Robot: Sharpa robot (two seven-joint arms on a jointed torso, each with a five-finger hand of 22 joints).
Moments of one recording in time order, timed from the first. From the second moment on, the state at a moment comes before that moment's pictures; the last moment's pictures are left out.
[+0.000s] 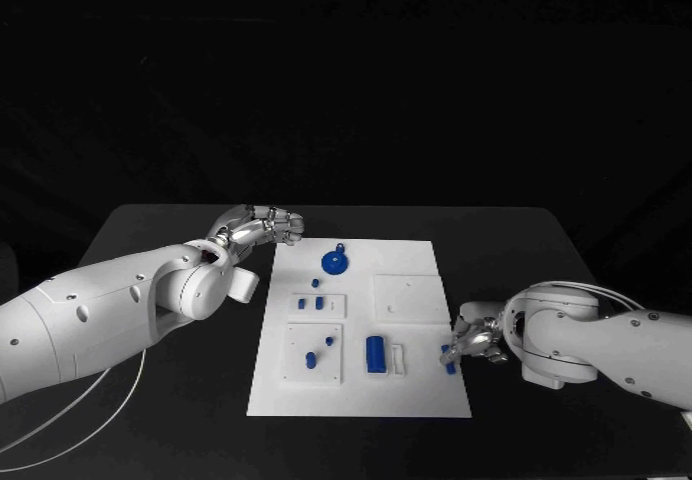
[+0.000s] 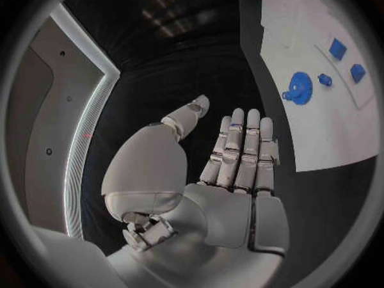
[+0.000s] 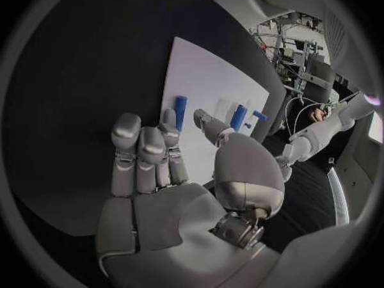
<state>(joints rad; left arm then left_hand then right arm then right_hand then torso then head) 1.23 -0.72 -0.09 1.28 -0.16 -0.22 0.28 1.10 -0.14 0.57 -0.19 0.05 0.82 0.19 0.29 0.49 1.11 0.16 0.10 0.07 0.81 0.16 0.53 0.22 0.05 0.52 0.07 0.67 1.09 1.18 -1.01 -0.17 1.71 -1.17 0.07 -0.60 0.84 -0.17 0.63 -0.10 0.05 1.06 0.07 0.32 0.53 1.17 -0.04 1.10 1.15 1.31 -0.13 1.27 0.95 0.21 1.27 -0.06 1.00 1.31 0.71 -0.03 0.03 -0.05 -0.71</state>
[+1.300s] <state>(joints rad) 1.23 -0.73 -0.09 1.28 -0.16 -0.22 0.28 1.10 -0.13 0.56 -0.19 0.05 0.82 0.19 0.29 0.49 1.11 0.16 0.10 0.07 0.81 0.16 0.53 0.23 0.05 0.52 0.07 0.67 1.09 1.12 -0.91 -0.16 1.67 -1.35 -0.01 -0.60 0.92 -0.21 0.77 -0.14 0.06 1.08 0.07 0.47 0.61 1.17 -0.03 1.09 1.16 1.31 -0.13 1.27 0.94 0.22 1.27 -0.05 1.00 1.31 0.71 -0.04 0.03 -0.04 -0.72</state>
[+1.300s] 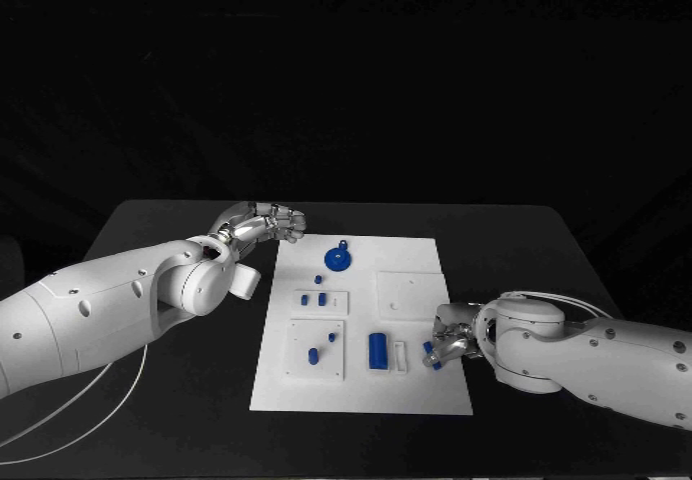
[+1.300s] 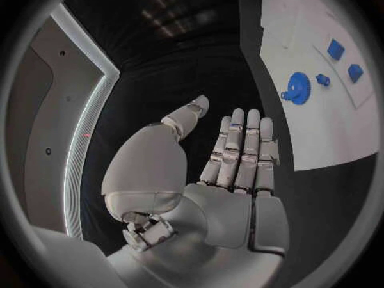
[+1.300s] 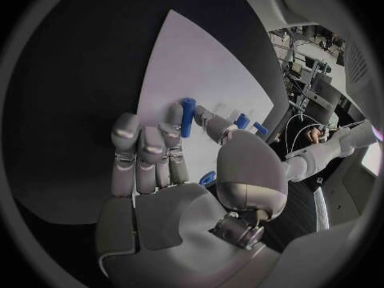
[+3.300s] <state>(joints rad) 1.23 -0.73 -0.09 1.28 -0.17 -0.21 0.27 1.10 -0.13 0.56 -0.19 0.05 0.82 0.19 0.29 0.49 1.11 0.16 0.10 0.07 0.81 0.16 0.53 0.23 0.05 0.52 0.07 0.66 1.09 1.12 -0.91 -0.17 1.70 -0.90 -0.18 -0.51 0.85 -0.18 0.71 -0.19 0.32 1.06 0.08 0.30 0.49 1.18 -0.02 1.08 1.16 1.32 -0.13 1.27 0.94 0.23 1.28 -0.04 1.00 1.31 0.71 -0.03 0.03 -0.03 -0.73</state>
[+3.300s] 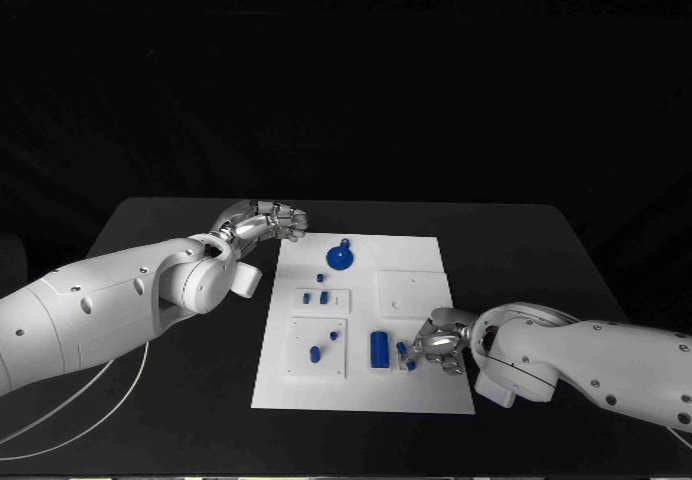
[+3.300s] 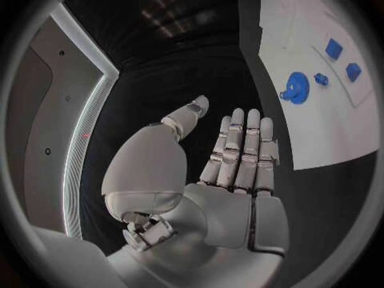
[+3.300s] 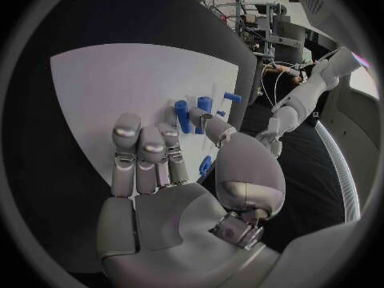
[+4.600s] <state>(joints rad) 1.23 -0.74 -0.09 1.28 -0.17 -0.21 0.27 1.10 -0.13 0.56 -0.19 0.05 0.82 0.19 0.29 0.49 1.11 0.16 0.10 0.07 0.81 0.16 0.52 0.23 0.04 0.52 0.07 0.66 1.09 1.12 -0.93 -0.17 1.70 -0.91 -0.08 -0.46 0.88 -0.24 0.65 -0.14 0.06 1.06 0.08 0.30 0.48 1.18 -0.03 1.08 1.17 1.31 -0.13 1.27 0.94 0.23 1.27 -0.06 1.00 1.31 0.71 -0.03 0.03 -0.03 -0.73</state>
